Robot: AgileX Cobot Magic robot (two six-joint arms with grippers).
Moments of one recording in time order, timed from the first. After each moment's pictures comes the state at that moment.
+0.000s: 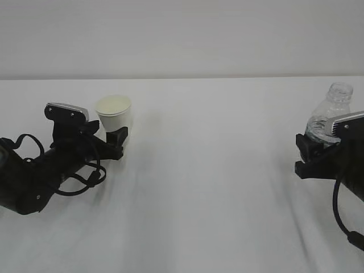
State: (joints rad) left arm -0.31 2.27 -0.84 0.07 -1.14 -0.08; right arm 0.14 1.86 -0.37 0.04 -1.12 -0.16
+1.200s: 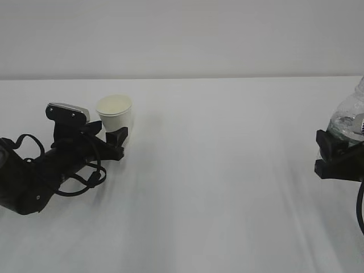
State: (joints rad) left arm -0.31 2.27 -0.84 0.09 -1.14 -0.08; right arm 0.14 1.67 -0.27 0.10 -1.07 -0.17
